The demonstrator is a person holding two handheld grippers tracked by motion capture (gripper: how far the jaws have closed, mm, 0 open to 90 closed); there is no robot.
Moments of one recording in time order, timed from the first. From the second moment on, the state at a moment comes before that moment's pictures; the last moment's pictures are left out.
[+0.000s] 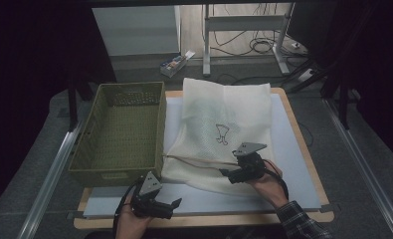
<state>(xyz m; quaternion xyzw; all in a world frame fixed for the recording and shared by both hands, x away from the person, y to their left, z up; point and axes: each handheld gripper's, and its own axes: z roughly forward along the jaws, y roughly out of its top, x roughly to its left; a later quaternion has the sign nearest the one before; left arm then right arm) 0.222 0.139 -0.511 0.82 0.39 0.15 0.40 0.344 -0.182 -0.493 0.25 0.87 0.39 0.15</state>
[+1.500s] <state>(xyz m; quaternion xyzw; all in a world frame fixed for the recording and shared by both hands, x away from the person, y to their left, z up) 0.213 0.165 -0.514 0.81 0.40 0.17 0.39 0.318 -0.205 -0.493 0.25 0.87 0.41 0.14</state>
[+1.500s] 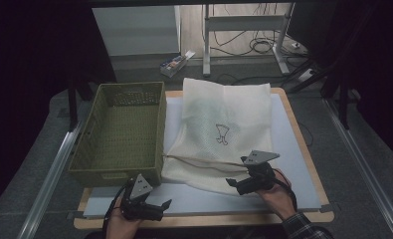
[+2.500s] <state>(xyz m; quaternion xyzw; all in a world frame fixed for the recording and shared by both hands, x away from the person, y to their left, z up) 0.205 0.188 -0.516 0.80 0.42 0.18 0.39 0.302 -0.225 -0.487 0.26 0.86 0.41 0.15</state>
